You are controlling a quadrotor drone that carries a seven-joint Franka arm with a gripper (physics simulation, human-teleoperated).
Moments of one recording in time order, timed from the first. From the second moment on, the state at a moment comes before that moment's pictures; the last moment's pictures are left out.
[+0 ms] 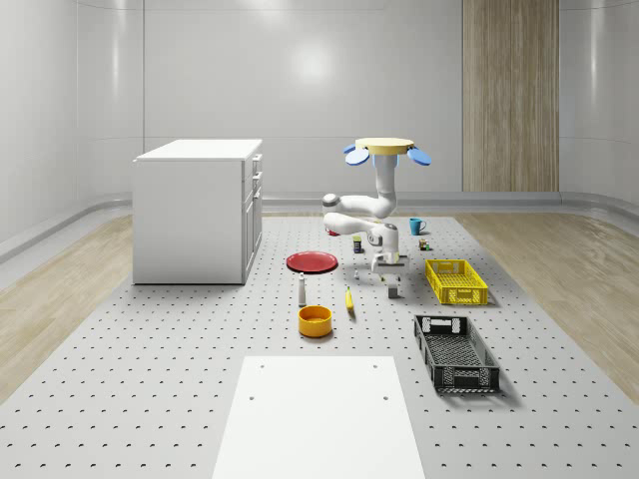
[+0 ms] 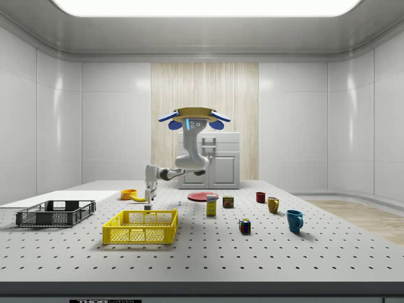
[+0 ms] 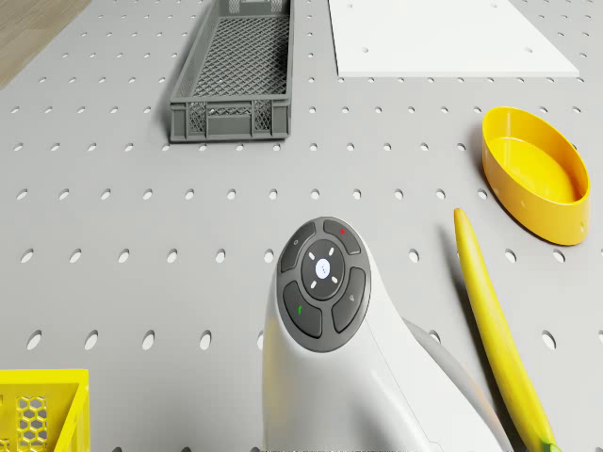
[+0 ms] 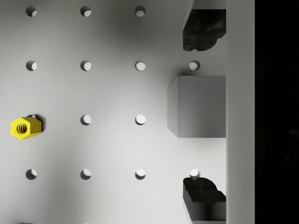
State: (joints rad) arm -1.15 -1.52 1.21 -2.81 -1.92 1.63 1.63
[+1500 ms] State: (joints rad) arm -1.23 -1.49 1.14 -2.74 -2.00 1.66 1.66
